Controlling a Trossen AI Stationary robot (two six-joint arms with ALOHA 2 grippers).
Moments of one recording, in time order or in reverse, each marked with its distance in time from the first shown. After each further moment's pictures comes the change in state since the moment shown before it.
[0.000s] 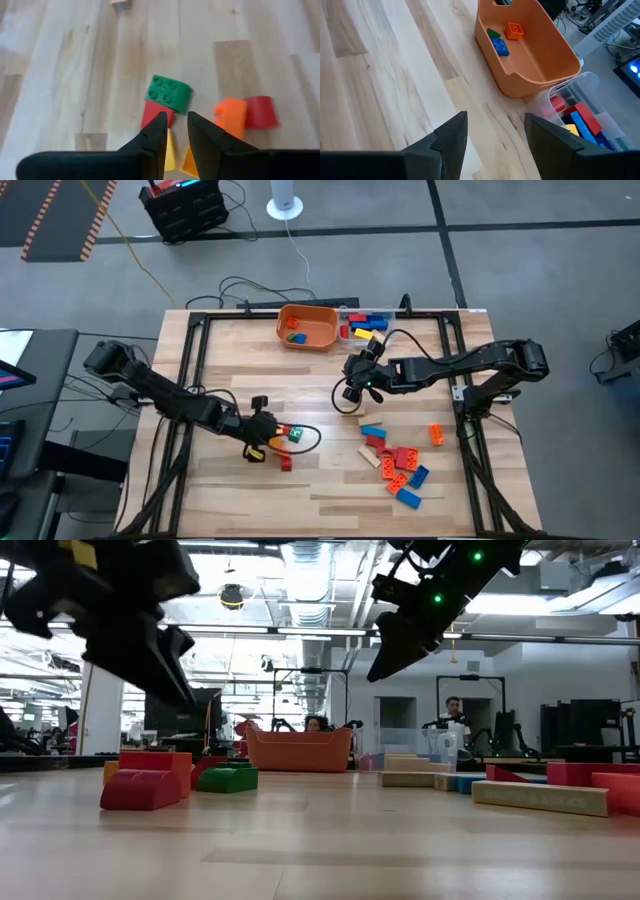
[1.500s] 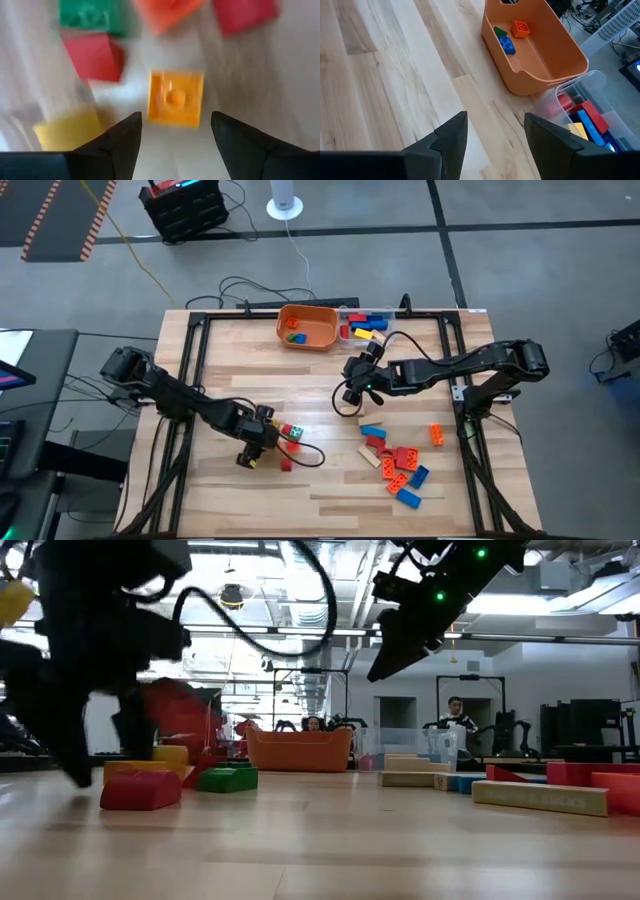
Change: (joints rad) left arm 0.047 0.194 0.074 -0.210 0.257 0.220; right arm 0.019 0.000 0.000 -0.006 -0.006 0.018
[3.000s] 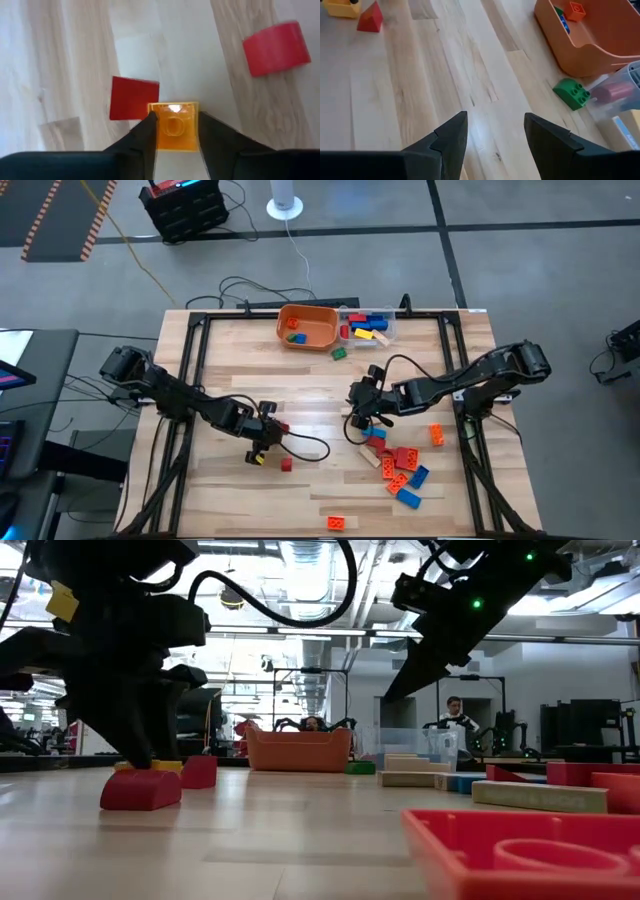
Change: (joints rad) left arm 0.019 -0.002 0.000 0.078 -0.093 -0.057; right arm 0.150 0.000 -0.130 0.080 -0.048 0.078
